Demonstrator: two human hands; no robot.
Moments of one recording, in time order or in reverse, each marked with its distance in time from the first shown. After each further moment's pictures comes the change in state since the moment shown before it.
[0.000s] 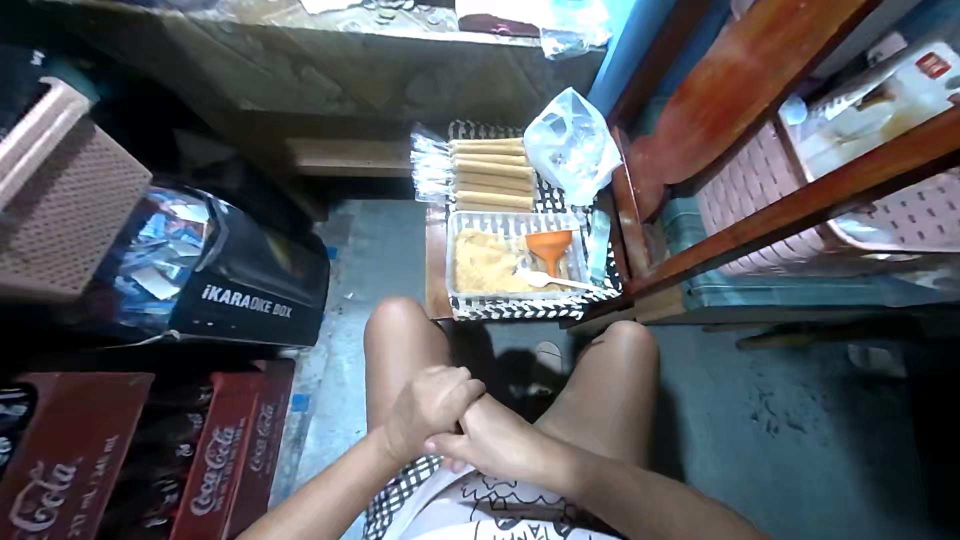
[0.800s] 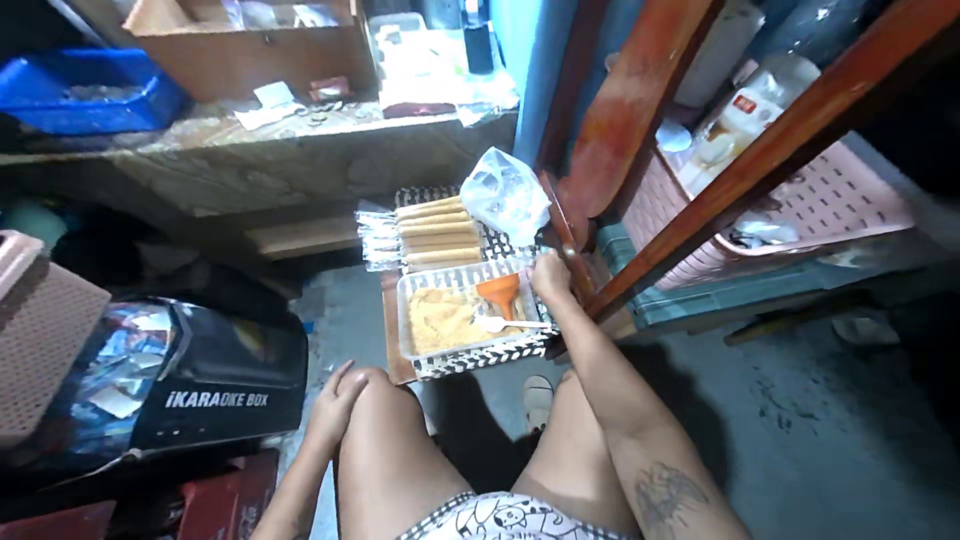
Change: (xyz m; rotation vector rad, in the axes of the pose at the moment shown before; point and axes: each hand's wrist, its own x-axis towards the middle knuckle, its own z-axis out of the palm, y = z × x) left_hand -0.026 -0.125 -0.009 -0.224 -0.097 -1.318; right_hand 0.084 0.110 -0.266 -0.337 0.997 0.351
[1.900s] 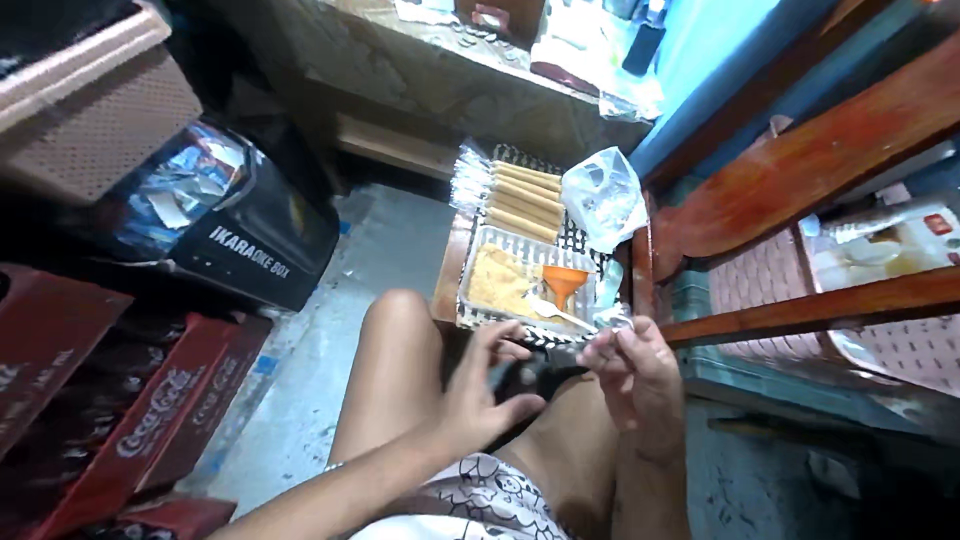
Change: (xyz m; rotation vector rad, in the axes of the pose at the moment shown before) left_hand -0.129 0.114 0.078 -0.552 -0.033 0.734; right_hand -0.209 -0.023 -0.049 1.408 -0.287 -0.339
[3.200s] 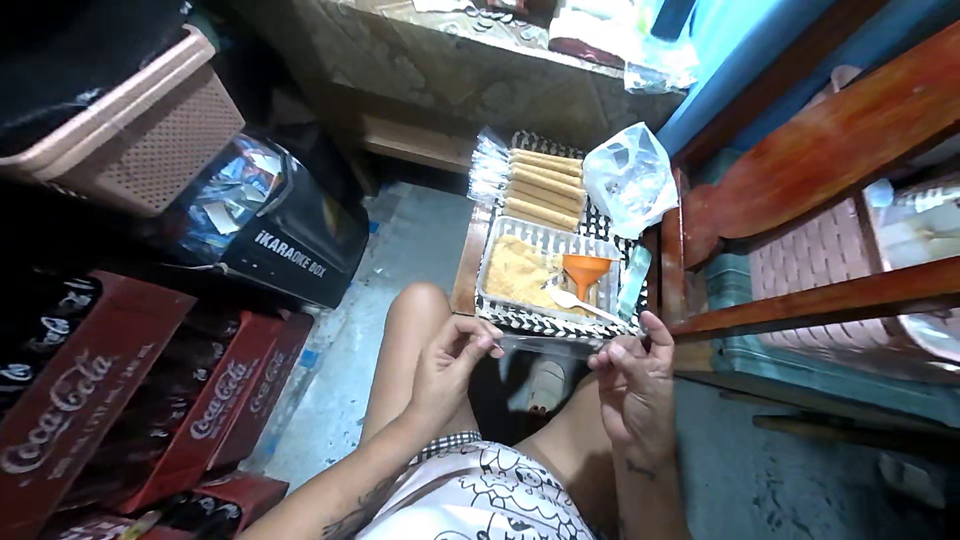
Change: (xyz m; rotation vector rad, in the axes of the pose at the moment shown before) left_hand -0.003 -0.007 -0.029 -0.180 0.240 -0.131; right_hand -0.017 0.043 -0.003 0.178 0.250 -0.069
